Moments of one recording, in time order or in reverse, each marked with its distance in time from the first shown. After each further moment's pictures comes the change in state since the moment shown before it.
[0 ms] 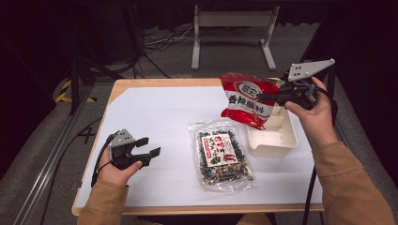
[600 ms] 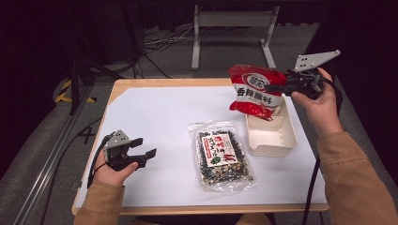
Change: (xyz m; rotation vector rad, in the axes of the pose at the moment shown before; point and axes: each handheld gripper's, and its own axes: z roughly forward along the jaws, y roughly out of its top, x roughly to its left) left arm 0.007 -0.005 -0.005 0.020 0.024 -0.005; right arm -0.038 -0.007 -0.008 0.021 -0.050 -0.033
